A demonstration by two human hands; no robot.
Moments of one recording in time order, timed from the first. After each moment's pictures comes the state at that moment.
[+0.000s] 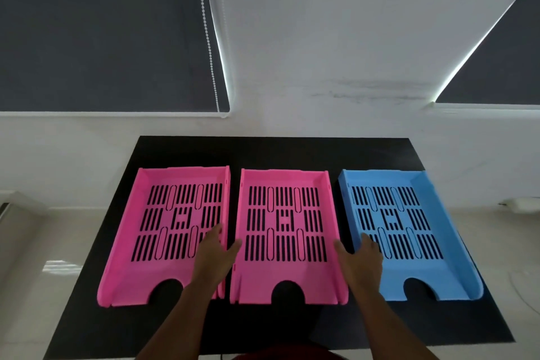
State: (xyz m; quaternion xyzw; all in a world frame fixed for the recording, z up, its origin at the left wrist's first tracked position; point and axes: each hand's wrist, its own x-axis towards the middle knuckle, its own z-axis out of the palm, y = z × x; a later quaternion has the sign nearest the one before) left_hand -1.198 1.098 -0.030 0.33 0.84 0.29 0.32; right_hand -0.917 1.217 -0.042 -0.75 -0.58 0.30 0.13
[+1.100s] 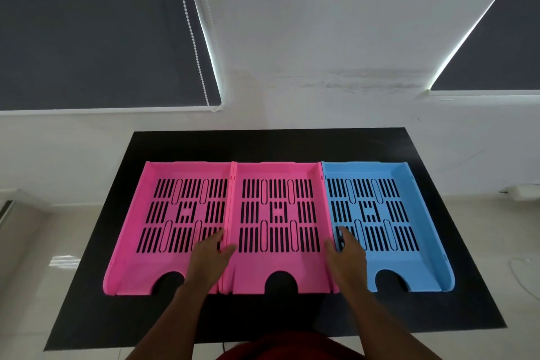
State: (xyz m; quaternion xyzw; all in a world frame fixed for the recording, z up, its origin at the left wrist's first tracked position) left_hand -1.184 1.086 -0.026 0.37 0.84 0.24 0.33; right_hand -0.913 1.202 -0.052 -0.68 -0.59 0.38 0.18
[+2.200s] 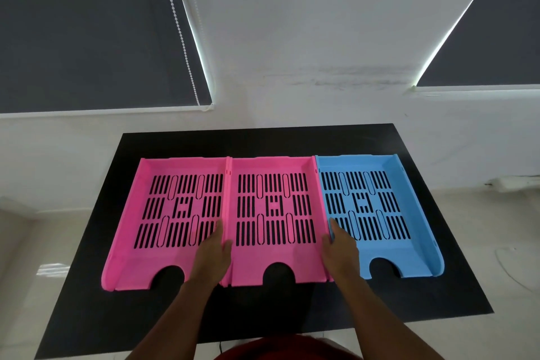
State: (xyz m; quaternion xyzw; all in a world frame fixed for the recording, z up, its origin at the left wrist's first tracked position) left_hand -1.173 1.094 -0.033 0.42 0.82 0.23 0.31; right_hand -0.916 1.206 -0.044 -0.68 -0.62 0.36 0.14
